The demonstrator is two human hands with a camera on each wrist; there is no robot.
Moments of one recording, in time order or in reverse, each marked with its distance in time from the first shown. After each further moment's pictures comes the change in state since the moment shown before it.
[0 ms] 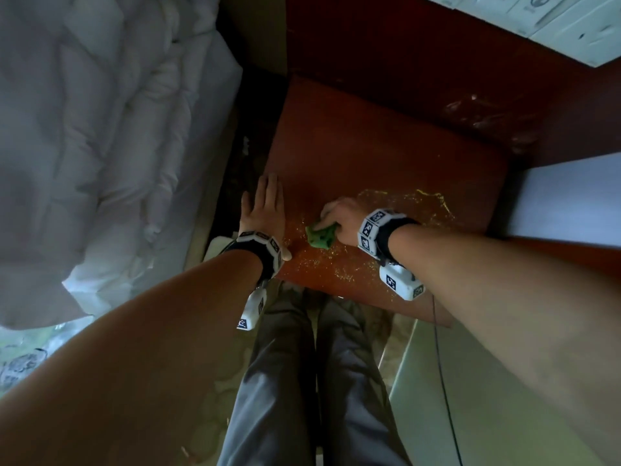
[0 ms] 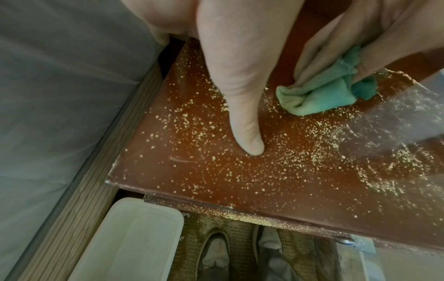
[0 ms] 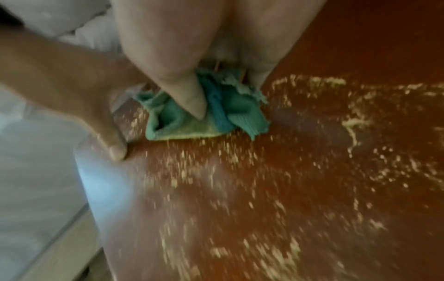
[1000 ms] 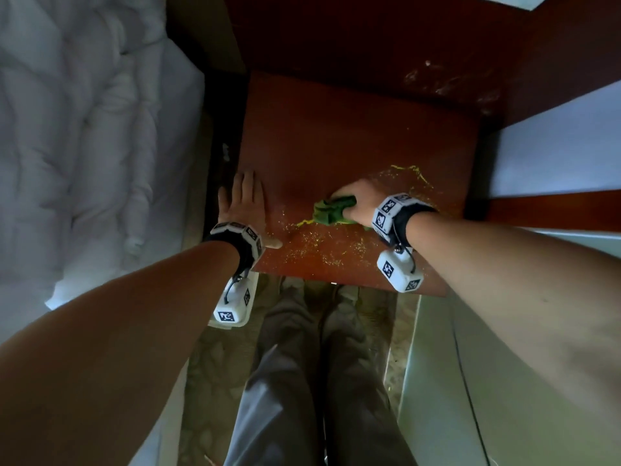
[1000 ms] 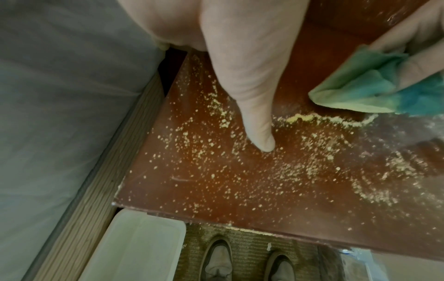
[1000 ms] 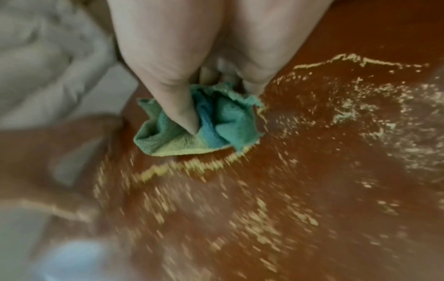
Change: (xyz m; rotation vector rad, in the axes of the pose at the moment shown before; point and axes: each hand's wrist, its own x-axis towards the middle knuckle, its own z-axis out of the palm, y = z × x) left_hand -0.004 0.000 -0.006 -0.010 0.074 0.048; right_hand -0.048 0.042 -0.005 0.282 0.206 0.262
